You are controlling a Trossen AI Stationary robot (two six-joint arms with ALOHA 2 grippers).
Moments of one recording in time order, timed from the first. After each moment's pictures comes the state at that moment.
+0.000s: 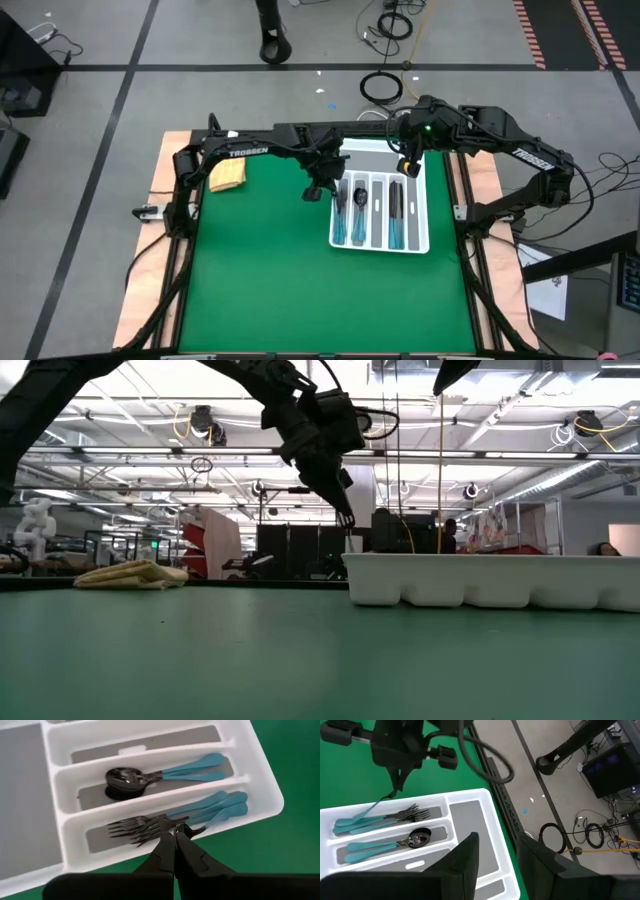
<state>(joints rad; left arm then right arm) 0.35 2.02 1.74 -0.83 0.44 0.62 -0.27 1.33 1.73 -1.26 0.34 -0.12</state>
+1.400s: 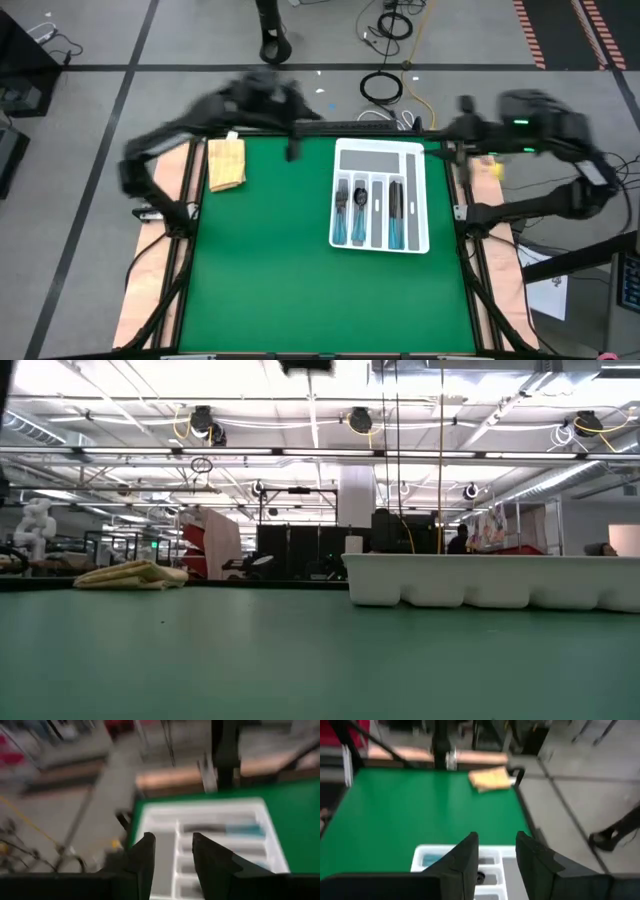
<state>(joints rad) 0.37 1.64 1.87 -0.72 0.20 0.37 -0.27 1.06 1.73 -1.16 -0.05 -0.18</state>
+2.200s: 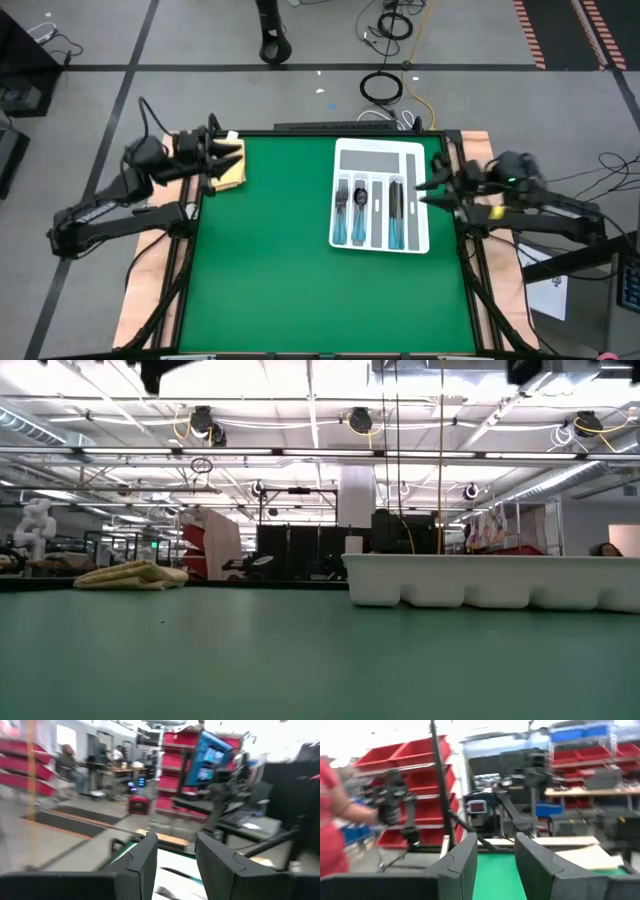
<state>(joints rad) 0.50 0.54 0.72 -0.09 0.27 -0.13 -0.27 0.42 0.60 -0.02 -0.49 0.17</state>
